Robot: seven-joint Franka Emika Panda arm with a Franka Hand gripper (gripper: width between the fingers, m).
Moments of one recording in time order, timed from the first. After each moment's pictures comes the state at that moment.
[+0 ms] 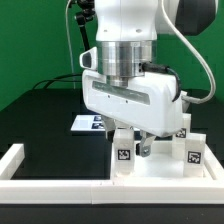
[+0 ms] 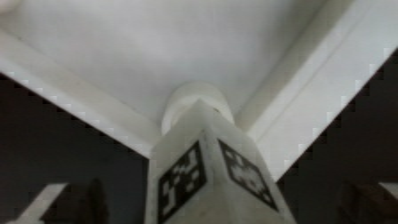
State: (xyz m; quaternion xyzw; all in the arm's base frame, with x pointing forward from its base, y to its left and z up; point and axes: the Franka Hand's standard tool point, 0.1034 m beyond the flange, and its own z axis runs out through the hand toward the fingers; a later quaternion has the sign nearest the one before) arm 0.631 0.000 0.077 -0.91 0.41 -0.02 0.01
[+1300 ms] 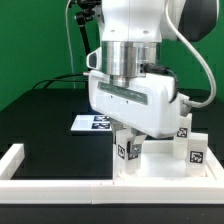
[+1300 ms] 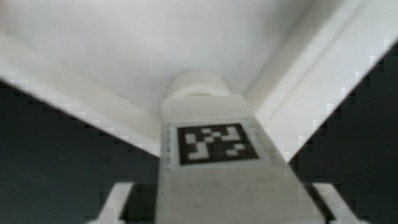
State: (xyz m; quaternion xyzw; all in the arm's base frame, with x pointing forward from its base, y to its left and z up) arm 0.630 0.000 0.074 -0.84 0.54 -0.06 0.01
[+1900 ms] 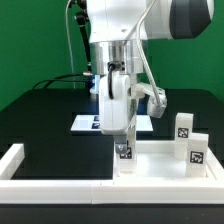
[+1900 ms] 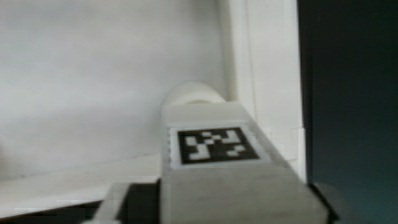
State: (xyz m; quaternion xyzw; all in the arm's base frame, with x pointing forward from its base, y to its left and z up) arm 0.624 -0.005 0.072 -0.66 0.75 -0.04 0.07
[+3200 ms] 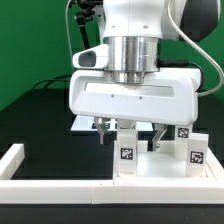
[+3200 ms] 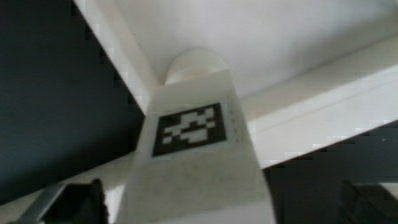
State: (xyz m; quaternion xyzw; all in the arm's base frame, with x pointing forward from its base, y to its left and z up) arm 0.634 0.004 0.078 -0.97 0.21 -0.08 0.00
